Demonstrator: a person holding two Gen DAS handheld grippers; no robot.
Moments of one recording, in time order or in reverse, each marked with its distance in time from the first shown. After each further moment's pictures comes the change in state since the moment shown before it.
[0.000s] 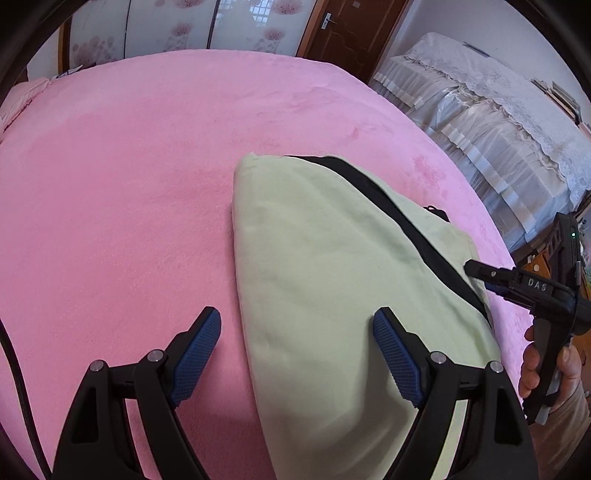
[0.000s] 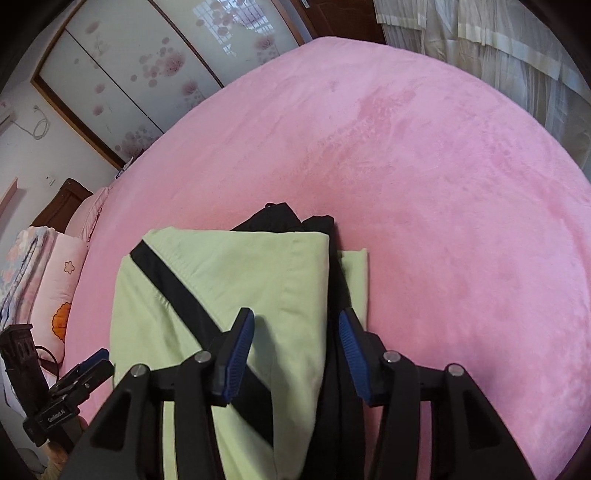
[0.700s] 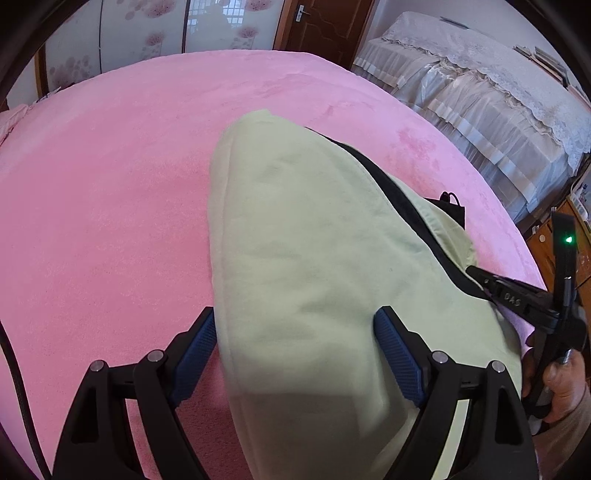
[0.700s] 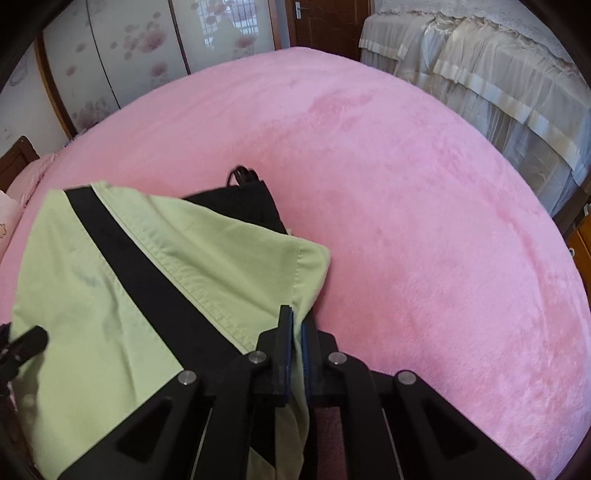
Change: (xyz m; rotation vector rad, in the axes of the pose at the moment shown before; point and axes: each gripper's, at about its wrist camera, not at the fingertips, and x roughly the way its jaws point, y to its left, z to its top) left arm 0.026 -0.026 -0.018 0.107 0.013 0.003; right arm 0.014 -0.019 -0.040 -0.110 -0.076 -0.344
